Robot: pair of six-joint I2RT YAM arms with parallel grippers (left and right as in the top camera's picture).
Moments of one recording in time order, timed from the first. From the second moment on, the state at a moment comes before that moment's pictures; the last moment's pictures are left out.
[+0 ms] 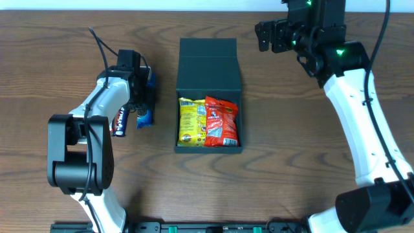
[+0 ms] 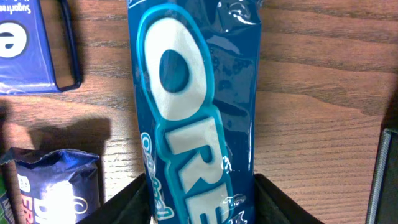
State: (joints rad) left arm -0.07 1.94 1.24 -0.64 0.09 -0.01; right arm 0.18 1.68 1.67 -0.62 -0.15 0.03
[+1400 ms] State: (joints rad) left arm -0.39 1.96 1.78 -1.17 0.08 -0.20; right arm -0.04 1.66 1.67 -0.64 -0.19 0.06
